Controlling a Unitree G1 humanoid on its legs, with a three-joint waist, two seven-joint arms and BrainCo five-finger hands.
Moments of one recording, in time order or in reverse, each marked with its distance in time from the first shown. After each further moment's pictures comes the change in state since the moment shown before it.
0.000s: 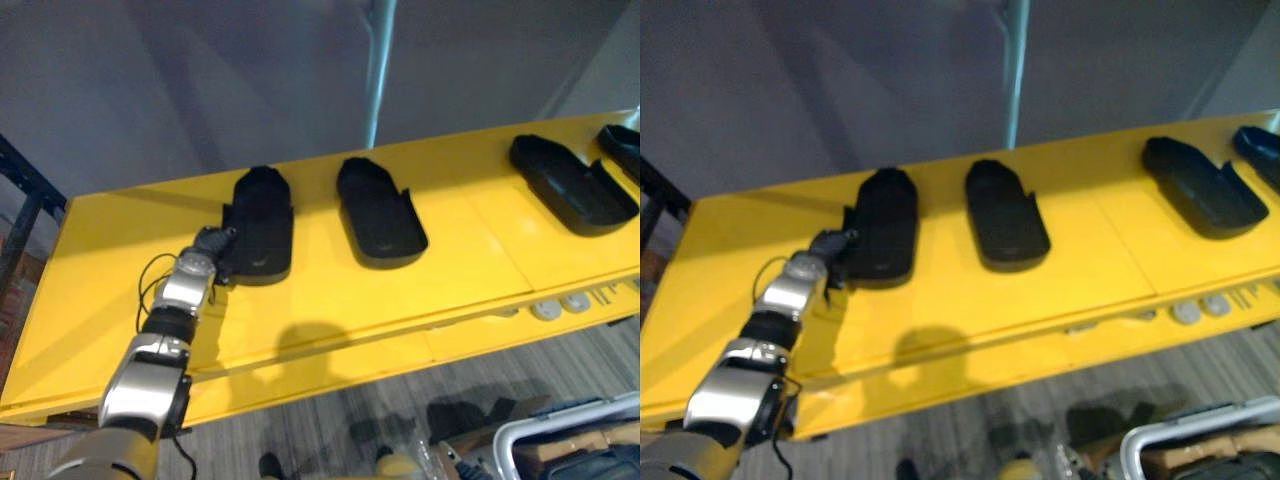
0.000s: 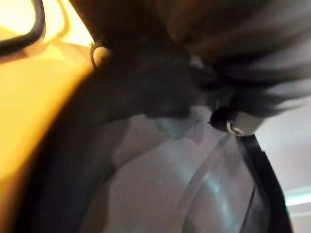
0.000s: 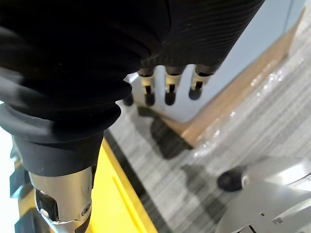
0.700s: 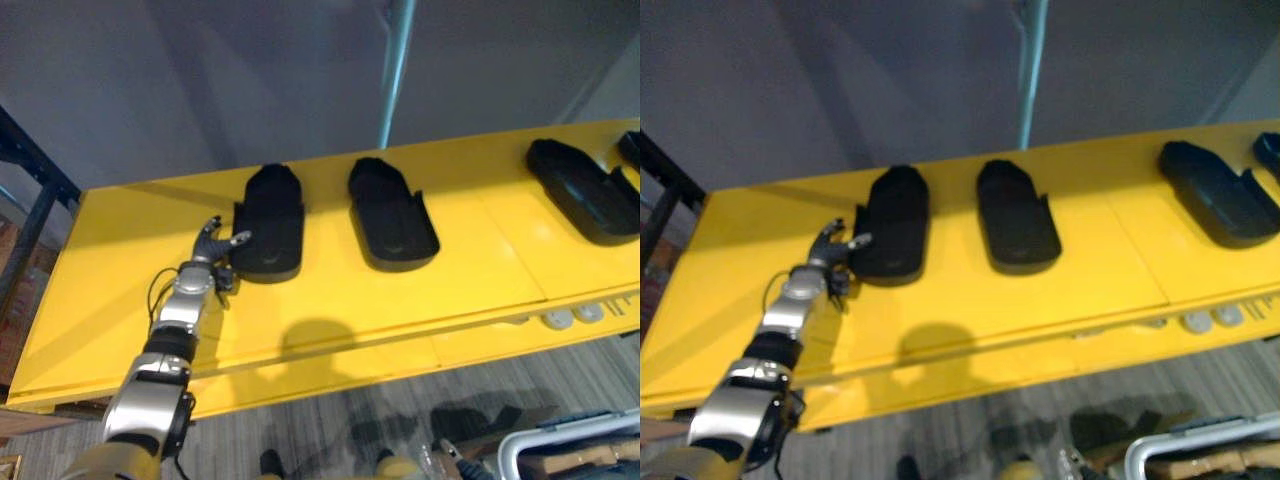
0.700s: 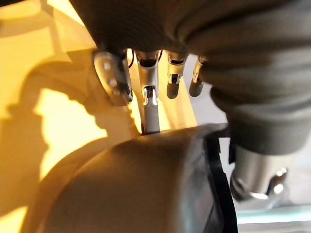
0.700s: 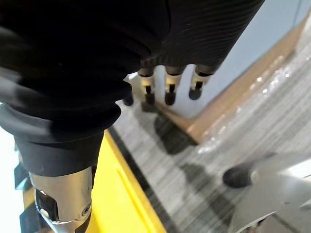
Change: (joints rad) left arm 0.138 -0.019 -0.022 -0.116 -0.192 -0.283 0.025; right arm -0.032 -0.004 -0.017 0.017 0.016 -0.010 0.002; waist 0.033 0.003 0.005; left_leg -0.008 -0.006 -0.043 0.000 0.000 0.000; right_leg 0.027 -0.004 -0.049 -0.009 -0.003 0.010
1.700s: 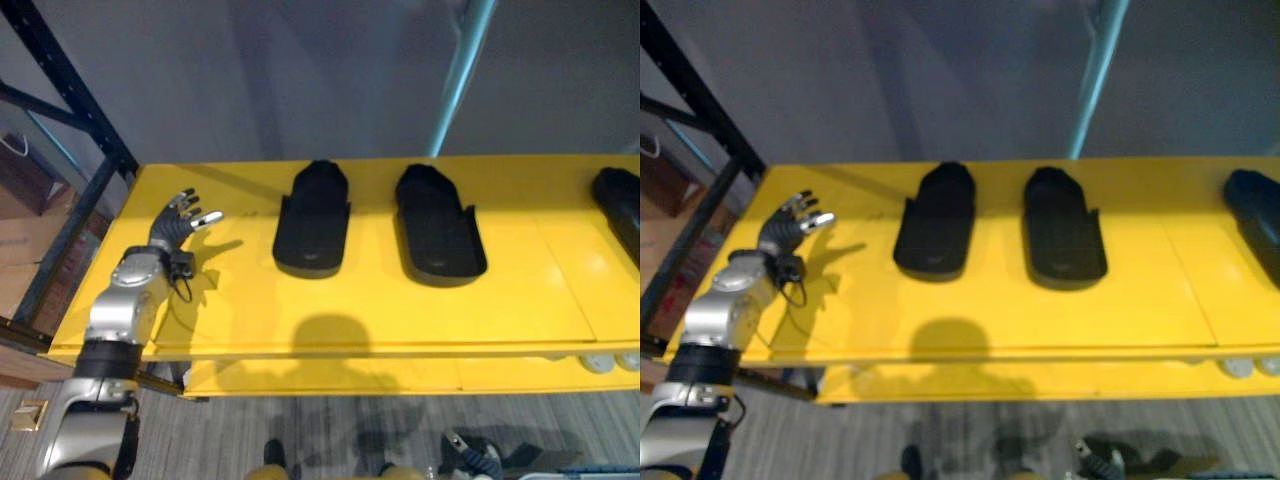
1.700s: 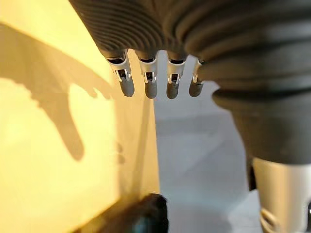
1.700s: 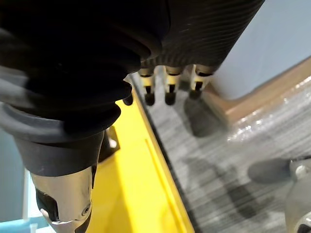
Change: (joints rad) left arm 0.148 0.231 0.134 -0.417 -0.362 0.205 -0.094; right arm 0.002 -0.033 -0.005 -0.059 -0.048 0.003 0.045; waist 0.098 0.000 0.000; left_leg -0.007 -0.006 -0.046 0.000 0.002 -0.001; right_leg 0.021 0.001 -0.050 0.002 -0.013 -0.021
